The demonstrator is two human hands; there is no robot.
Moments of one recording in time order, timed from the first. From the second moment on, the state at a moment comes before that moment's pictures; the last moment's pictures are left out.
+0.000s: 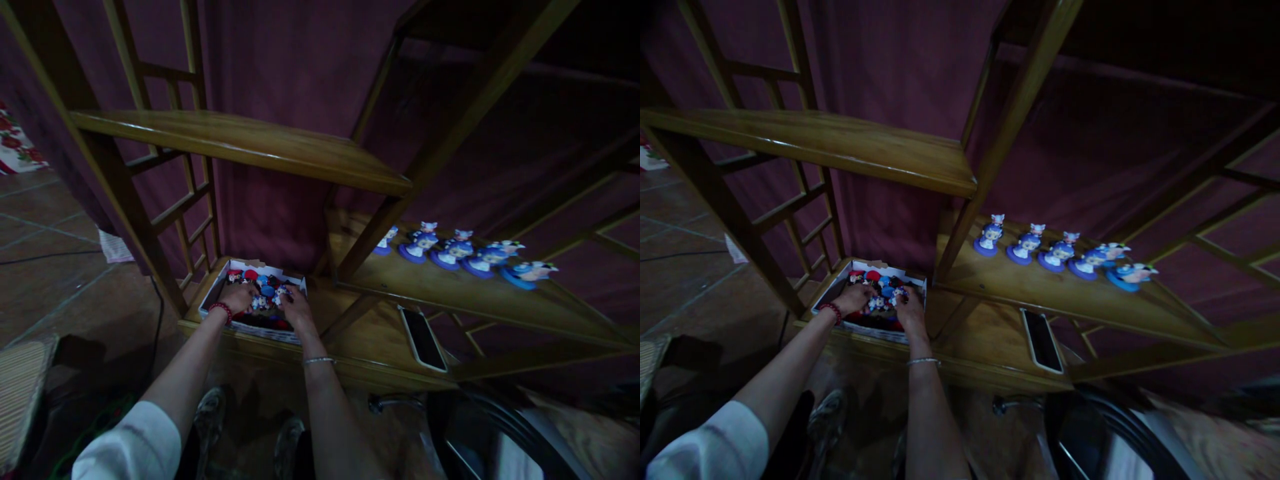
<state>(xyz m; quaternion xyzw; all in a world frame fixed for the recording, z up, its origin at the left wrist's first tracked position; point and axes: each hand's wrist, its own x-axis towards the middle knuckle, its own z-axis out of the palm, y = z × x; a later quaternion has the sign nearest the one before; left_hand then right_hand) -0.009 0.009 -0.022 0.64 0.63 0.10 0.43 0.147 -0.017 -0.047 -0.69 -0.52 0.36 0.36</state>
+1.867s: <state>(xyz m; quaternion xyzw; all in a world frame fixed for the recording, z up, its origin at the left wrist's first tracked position) -0.014 0.000 -0.007 0.81 0.55 -0.03 0.19 0.146 -0.018 -0.040 -0.72 -0.55 0.30 0.31</state>
